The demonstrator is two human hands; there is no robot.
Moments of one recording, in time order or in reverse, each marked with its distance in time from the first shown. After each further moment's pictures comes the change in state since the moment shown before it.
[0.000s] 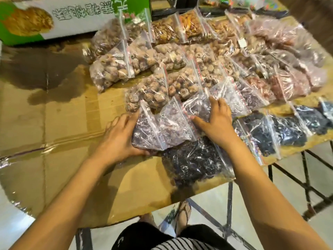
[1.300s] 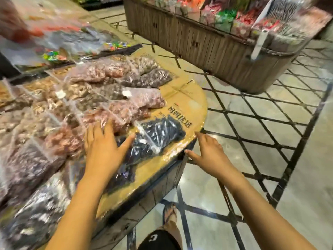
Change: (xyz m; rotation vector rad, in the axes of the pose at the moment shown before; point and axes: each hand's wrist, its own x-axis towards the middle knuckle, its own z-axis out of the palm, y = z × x) left_hand 0.244 0.510 0.187 0.023 0.156 -0.070; right_hand -0.019 0.514 -0.244 -0.024 0.182 0.165
